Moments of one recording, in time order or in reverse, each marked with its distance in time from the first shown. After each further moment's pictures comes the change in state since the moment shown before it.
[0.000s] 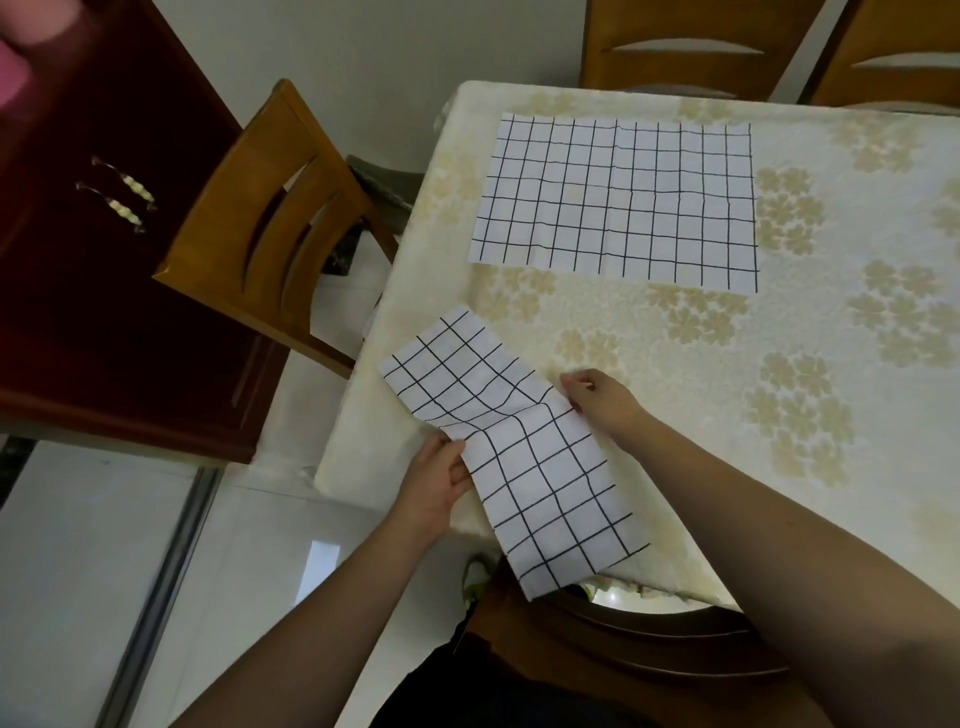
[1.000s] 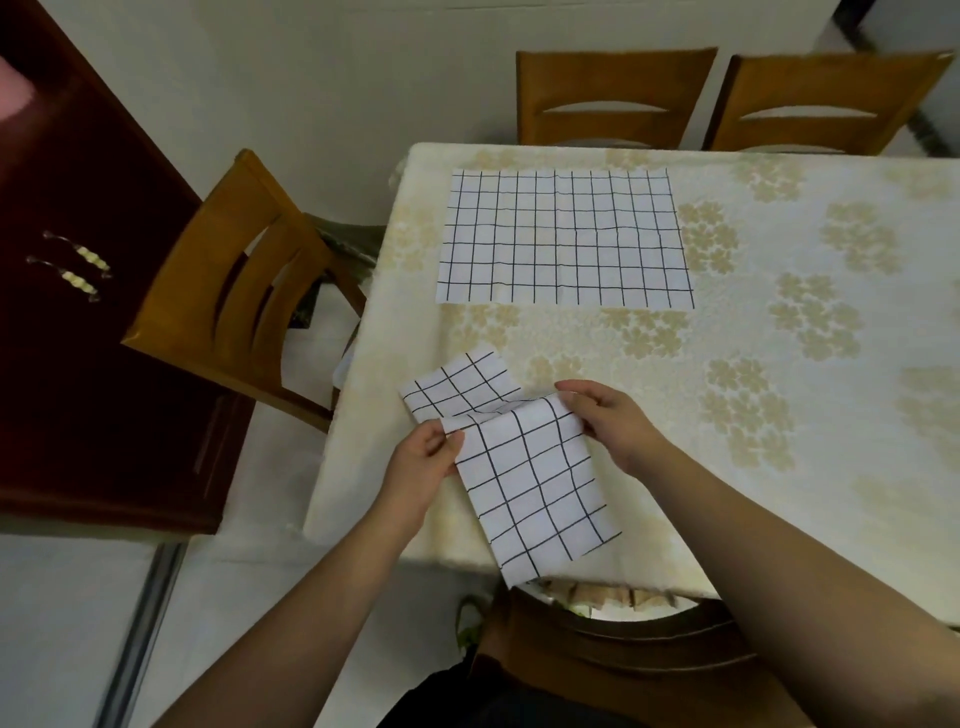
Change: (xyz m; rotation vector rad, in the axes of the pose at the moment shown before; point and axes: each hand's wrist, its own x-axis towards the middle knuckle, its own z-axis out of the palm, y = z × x) left_hand -0.005 0.050 0.009 0.386 -0.116 0.269; right_hand -0.052 -0.006 -0.024 0.619 0.040 -0.102
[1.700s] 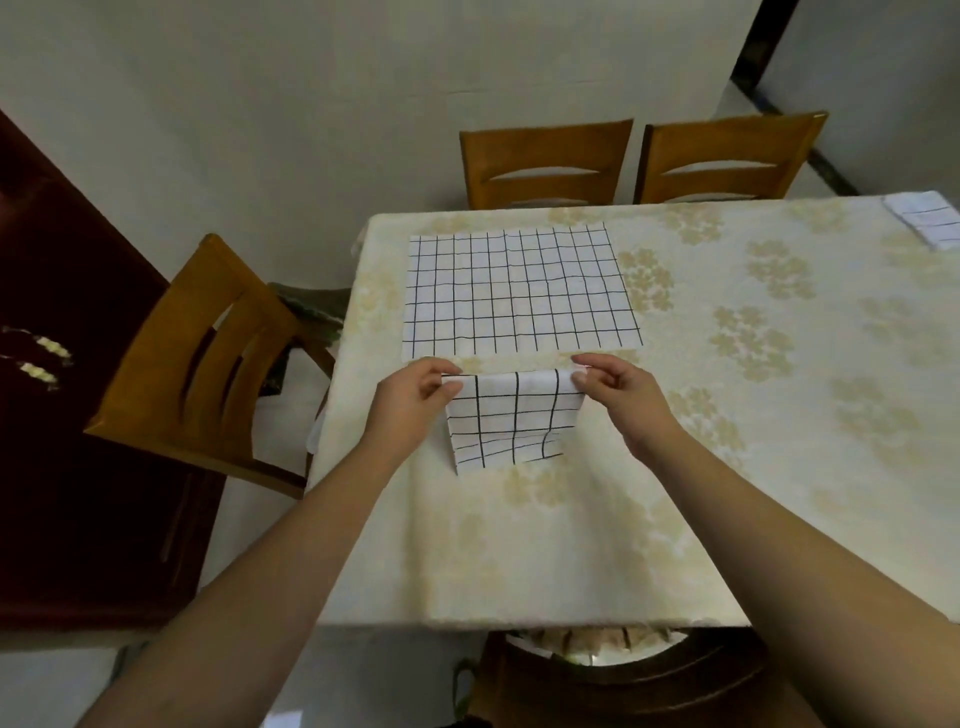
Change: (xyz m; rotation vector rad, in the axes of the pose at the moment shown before) left_hand 0.057 0.115 0.027 0.519 -0.032 0.489; right_hand -0.011 -0.070 -0.044 0.015 0.228 -0.326
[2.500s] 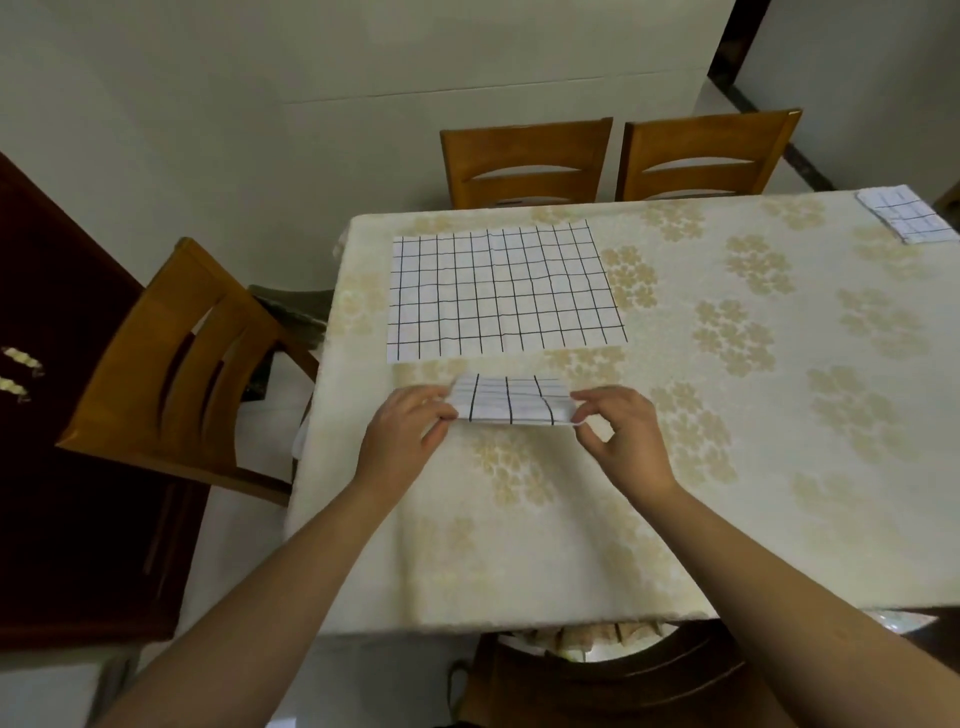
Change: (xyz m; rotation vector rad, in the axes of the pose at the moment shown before) left_hand -0.010 -0.052 0.018 0.427 0.084 0.559; right_hand -0.037 0.034 -0.014 -0.778 0.174 -0.634
